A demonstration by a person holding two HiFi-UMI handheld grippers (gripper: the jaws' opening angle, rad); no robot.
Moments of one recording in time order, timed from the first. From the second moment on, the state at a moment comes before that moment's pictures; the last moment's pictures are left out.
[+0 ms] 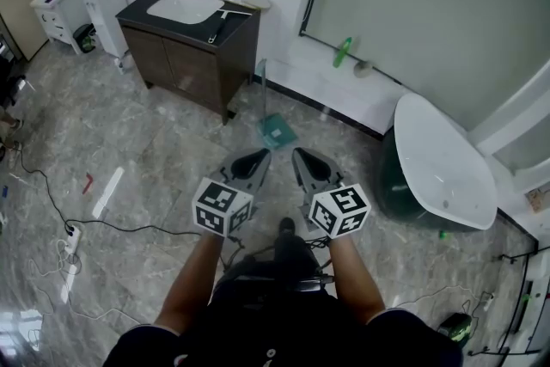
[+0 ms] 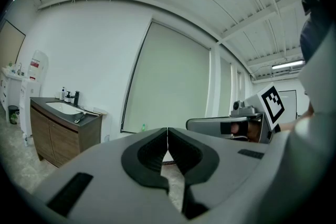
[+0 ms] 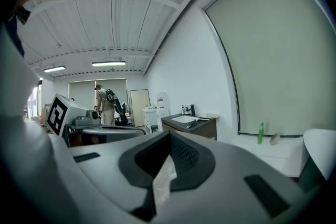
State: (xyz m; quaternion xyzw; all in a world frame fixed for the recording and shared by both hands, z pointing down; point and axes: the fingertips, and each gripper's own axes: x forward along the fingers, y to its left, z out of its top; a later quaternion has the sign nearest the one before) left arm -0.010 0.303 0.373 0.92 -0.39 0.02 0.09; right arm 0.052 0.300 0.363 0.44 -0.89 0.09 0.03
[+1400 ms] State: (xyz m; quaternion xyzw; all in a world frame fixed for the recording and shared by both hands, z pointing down) left arm 0.059 -0.044 0.432 0.86 -0.48 0.08 0.12; right arm 0.134 -0.071 0.419 0.36 -0.92 0.14 0.04
